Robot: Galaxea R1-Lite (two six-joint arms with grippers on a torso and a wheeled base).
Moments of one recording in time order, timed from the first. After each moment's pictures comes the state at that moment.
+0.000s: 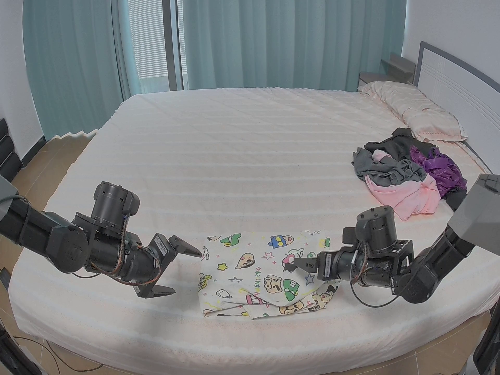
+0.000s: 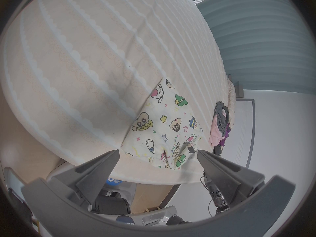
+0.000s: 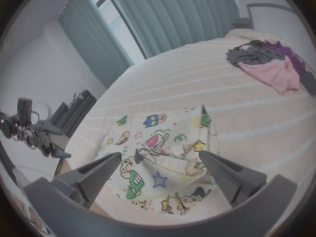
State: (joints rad) left arm -0.32 1.80 -0.79 -0.13 -0.37 -1.10; right arm 0.54 2.06 -0.67 -0.79 0.00 0.42
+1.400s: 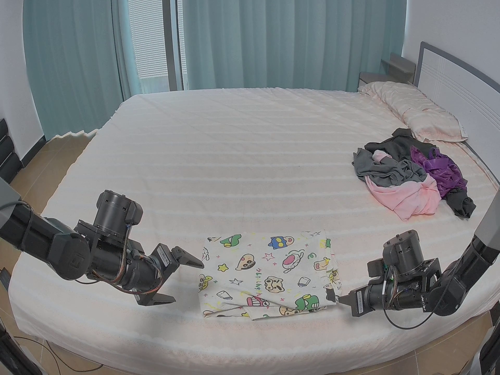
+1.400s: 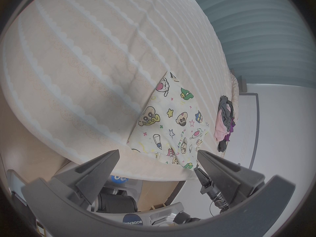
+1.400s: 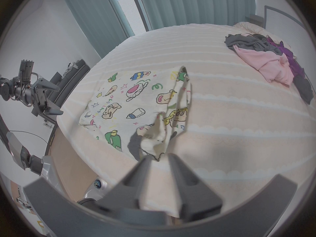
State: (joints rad) left arm -0.34 1.81 -0.75 -0.13 -0.37 -1.06; right arm 0.48 1.94 -0.44 -0.65 0.05 0.24
